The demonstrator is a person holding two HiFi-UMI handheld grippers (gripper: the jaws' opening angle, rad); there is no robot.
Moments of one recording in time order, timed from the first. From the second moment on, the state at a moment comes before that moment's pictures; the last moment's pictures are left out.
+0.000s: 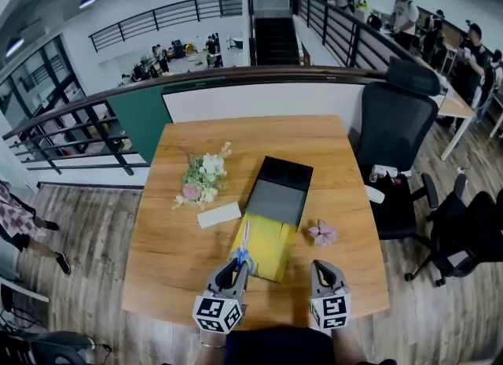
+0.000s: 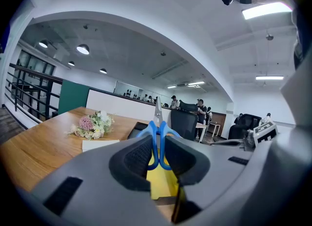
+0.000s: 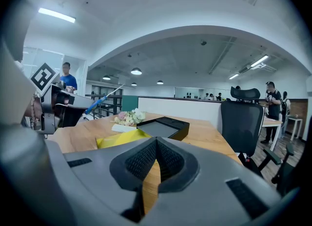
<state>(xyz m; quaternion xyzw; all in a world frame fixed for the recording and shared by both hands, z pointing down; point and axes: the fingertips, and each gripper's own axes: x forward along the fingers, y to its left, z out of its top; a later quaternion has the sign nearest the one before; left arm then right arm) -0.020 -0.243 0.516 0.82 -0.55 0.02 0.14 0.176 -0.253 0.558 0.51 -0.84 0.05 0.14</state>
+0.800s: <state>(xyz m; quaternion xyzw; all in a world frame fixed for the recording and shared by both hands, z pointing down) -0.013 -0.254 0.515 0.82 -0.55 0.02 0.13 0.189 -0.261 0.556 0.52 -0.84 0.03 0.16</state>
